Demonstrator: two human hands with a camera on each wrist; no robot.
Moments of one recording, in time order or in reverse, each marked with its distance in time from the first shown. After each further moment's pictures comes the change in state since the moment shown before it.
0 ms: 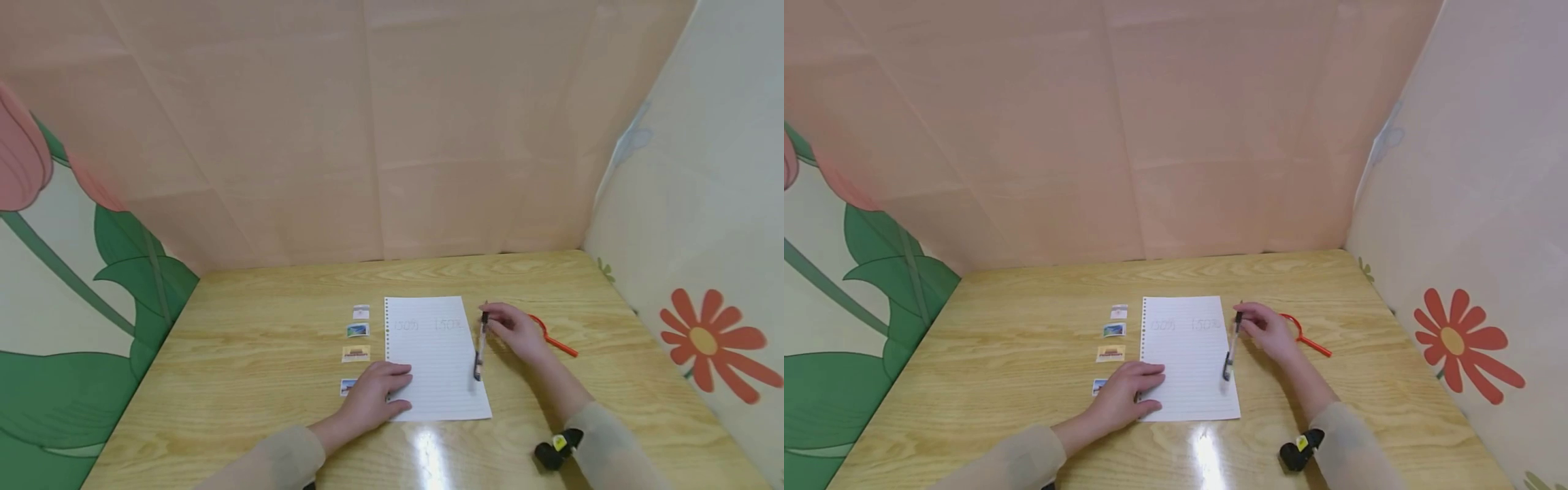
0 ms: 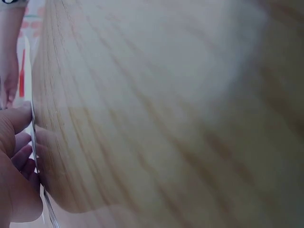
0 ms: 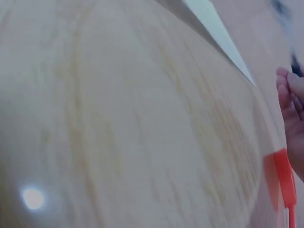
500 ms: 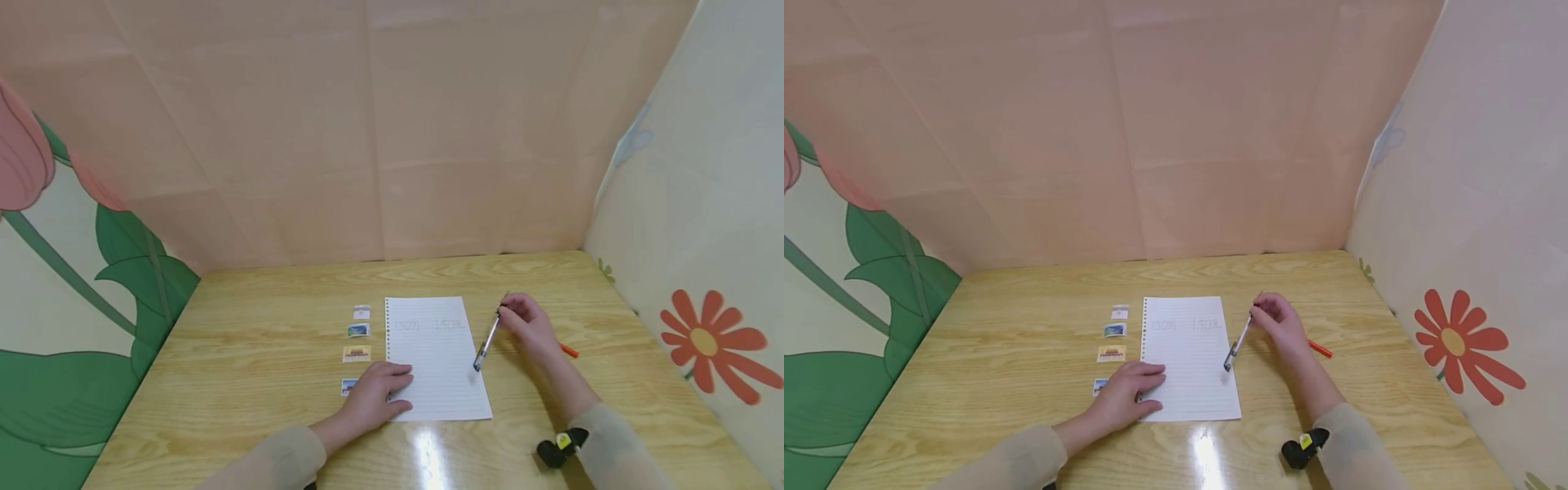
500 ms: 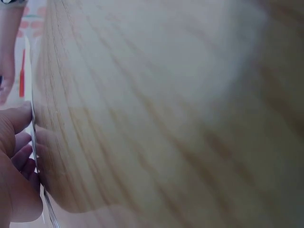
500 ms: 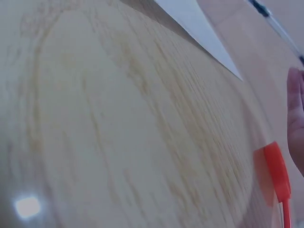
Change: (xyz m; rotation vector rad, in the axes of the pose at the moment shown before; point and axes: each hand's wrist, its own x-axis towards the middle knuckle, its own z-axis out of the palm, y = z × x) left_hand 0.000 0.001 -0.001 -0.004 0.016 0.023; right_hand -0.002 0.006 -0.011 0.436 0.191 0.139
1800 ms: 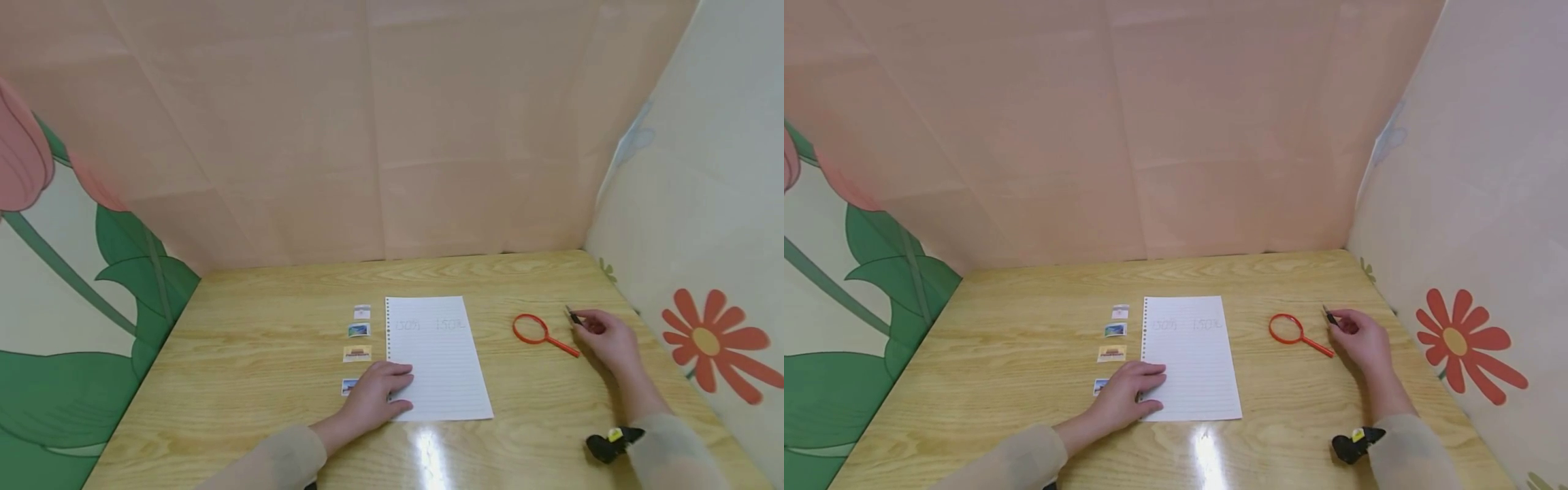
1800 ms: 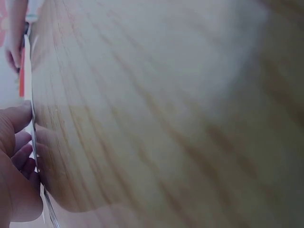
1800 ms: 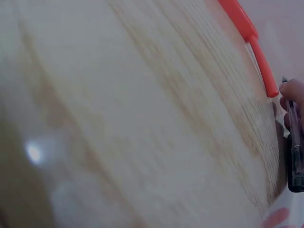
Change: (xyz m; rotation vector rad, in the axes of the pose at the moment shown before) left_hand 0.001 0.000 0.000 -0.002 -0.035 -0.043; right_hand -0.025 -0.001 -0.140 -1.027 0.203 -0.032
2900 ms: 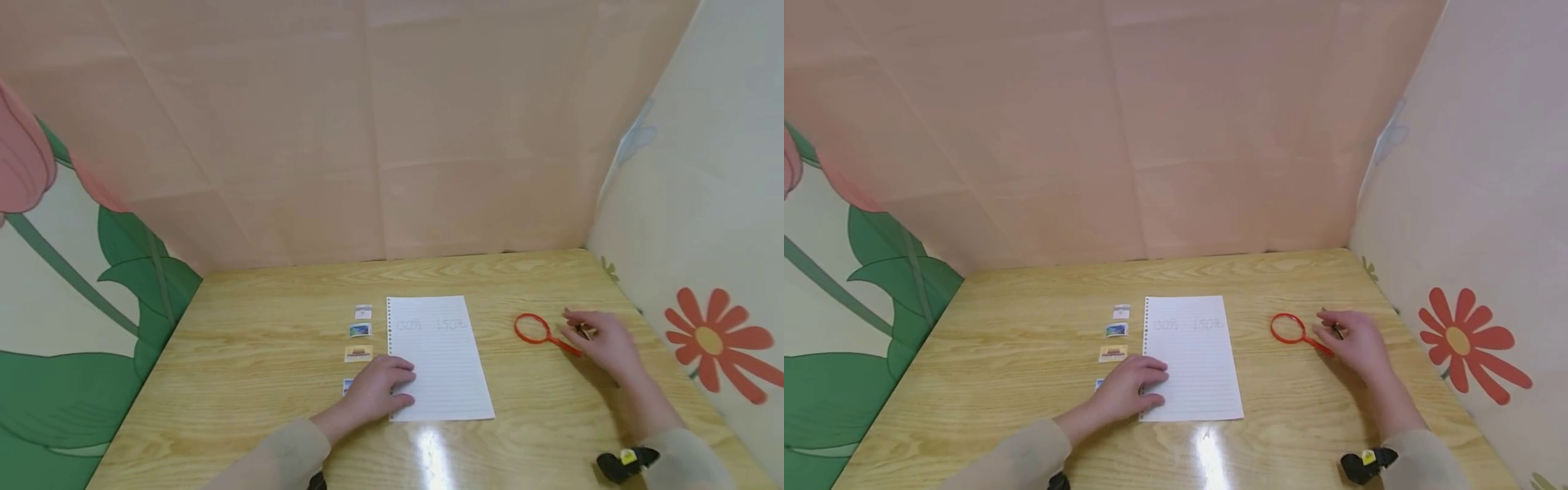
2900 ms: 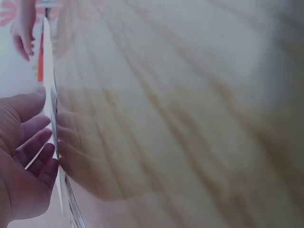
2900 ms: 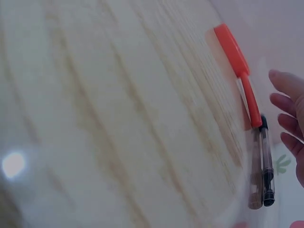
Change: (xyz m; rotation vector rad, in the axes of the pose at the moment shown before) left_hand 0.014 0.002 -0.012 0.079 -0.055 0.026; right_hand -0.004 -0.031 -0.004 -0.046 -0.006 -0.373
